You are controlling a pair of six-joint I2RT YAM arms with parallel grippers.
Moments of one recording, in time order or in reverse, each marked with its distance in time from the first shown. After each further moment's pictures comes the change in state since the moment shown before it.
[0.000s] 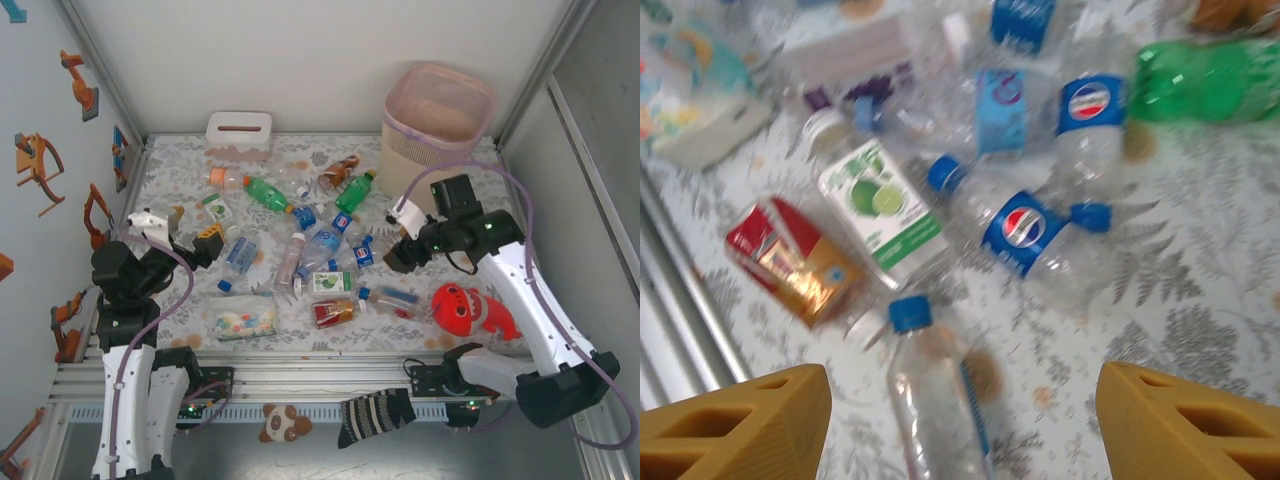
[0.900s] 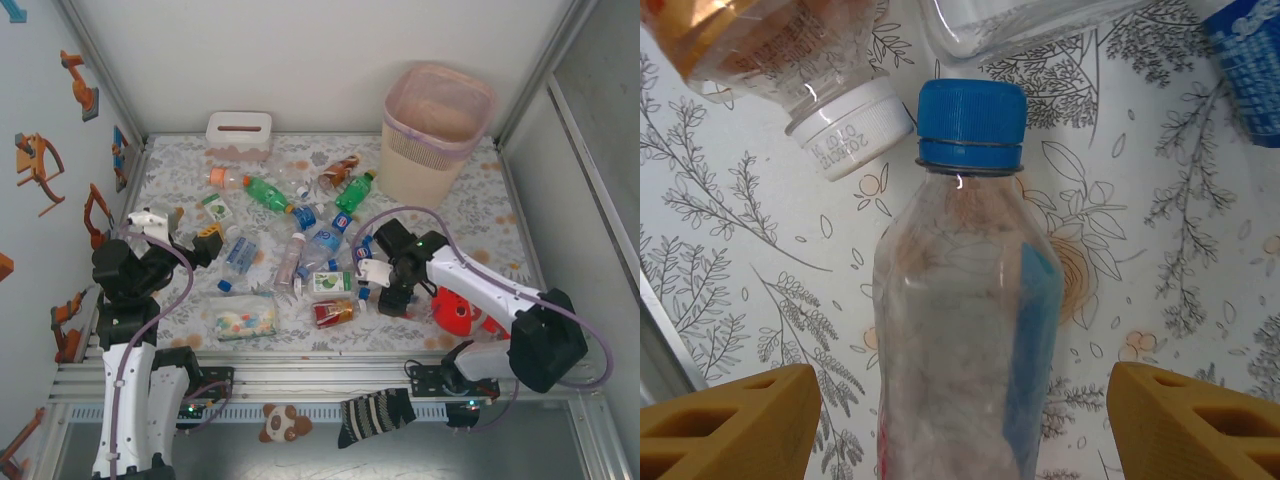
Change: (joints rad) left arm 0.008 0.013 0.000 -0.014 -0.008 0.000; right arm 0.247 0.209 -0.320 0.131 0.315 -0.178
